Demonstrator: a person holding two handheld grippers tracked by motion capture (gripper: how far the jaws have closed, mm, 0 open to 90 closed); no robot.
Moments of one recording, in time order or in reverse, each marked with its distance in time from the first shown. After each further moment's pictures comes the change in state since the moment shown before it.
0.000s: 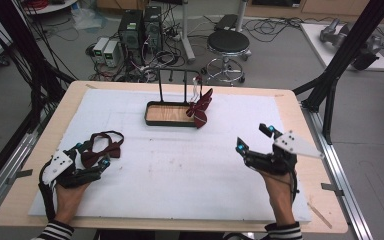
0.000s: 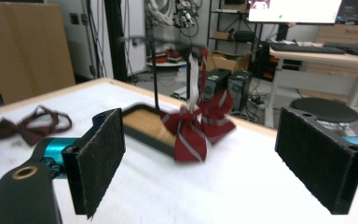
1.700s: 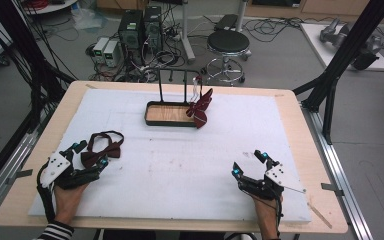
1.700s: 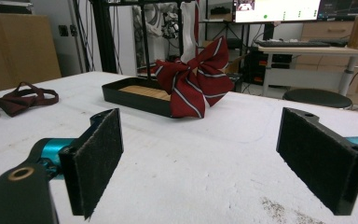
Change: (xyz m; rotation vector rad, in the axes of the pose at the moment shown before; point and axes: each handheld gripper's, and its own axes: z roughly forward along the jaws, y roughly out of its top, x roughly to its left) left arm -0.002 0.001 -0.005 -0.037 0.039 0.018; right arm 0.007 -0.109 -0.002 -0.079 -0.046 0.043
